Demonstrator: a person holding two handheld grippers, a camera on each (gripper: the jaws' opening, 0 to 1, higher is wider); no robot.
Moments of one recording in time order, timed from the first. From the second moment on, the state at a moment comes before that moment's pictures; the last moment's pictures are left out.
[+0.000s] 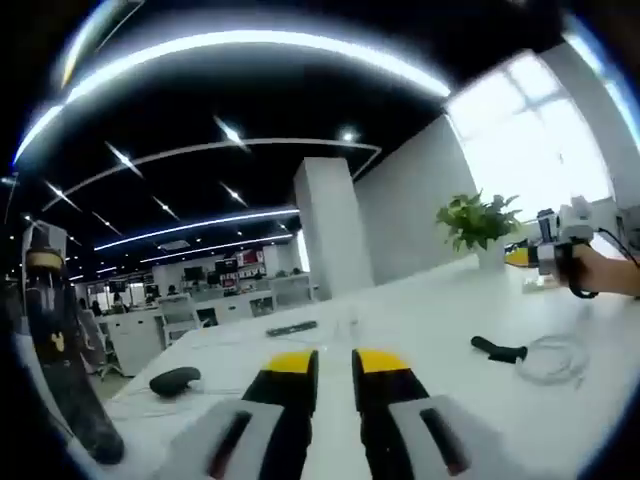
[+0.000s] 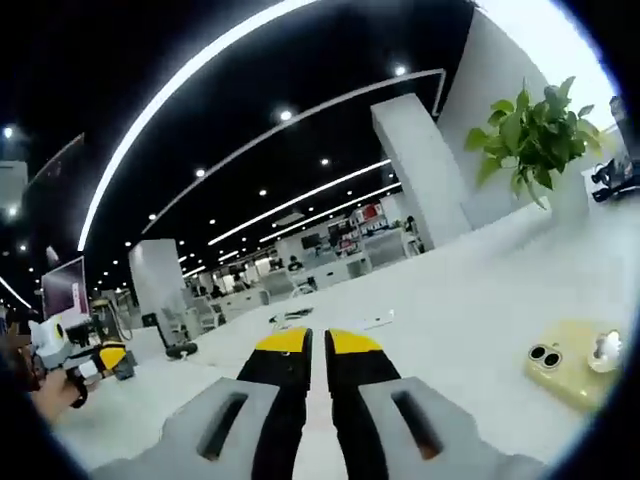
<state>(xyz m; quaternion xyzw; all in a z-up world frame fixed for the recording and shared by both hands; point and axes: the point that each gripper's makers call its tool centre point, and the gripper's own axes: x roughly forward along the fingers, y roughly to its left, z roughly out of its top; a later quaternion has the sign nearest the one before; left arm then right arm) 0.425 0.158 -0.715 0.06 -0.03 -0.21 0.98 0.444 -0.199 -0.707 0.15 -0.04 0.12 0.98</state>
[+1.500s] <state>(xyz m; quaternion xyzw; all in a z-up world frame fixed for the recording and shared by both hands) 0.439 0.165 -0.734 0.07 0.01 -0.19 0.98 0.452 -0.187 -0.722 0.07 -0.01 0.12 0.99</state>
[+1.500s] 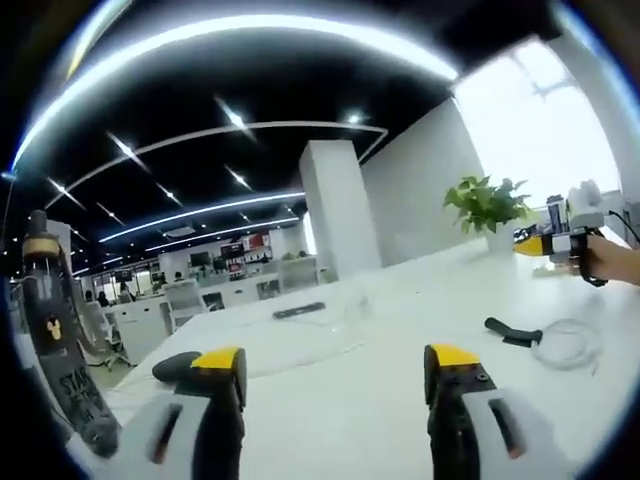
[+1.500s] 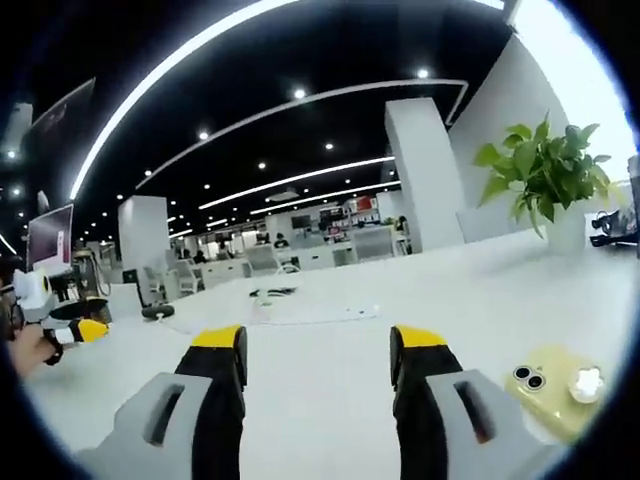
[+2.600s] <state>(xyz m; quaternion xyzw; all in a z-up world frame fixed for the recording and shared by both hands) 0.436 0.165 -0.738 0.06 0.02 -0.19 0.98 0.451 -0.184 -0.725 0.08 0.00 0.12 0.99</state>
